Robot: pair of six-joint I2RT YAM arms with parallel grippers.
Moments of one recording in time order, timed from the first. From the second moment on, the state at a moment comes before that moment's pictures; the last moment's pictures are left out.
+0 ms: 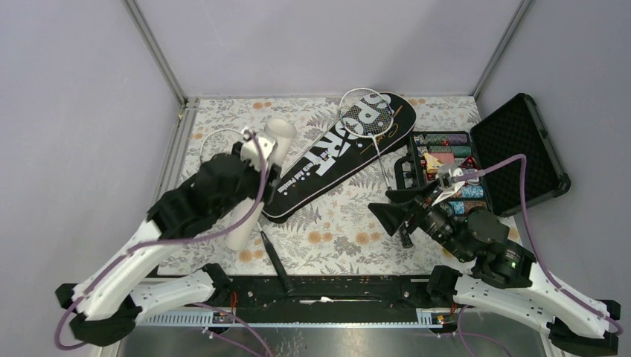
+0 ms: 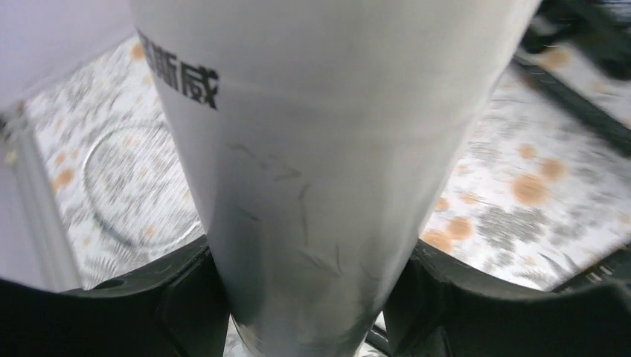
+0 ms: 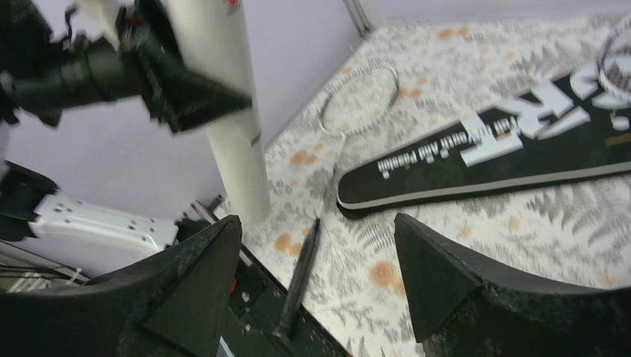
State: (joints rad) left arm -0.92 0.85 1.22 -0.78 -0.31 -0.01; right arm 1.09 0.46 0.81 -0.30 0.29 0.48
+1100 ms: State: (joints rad) left arm 0.26 1.78 1.21 -0.63 -0.22 -0.24; right arm 1.09 1.06 0.75 -0.23 0.23 0.65
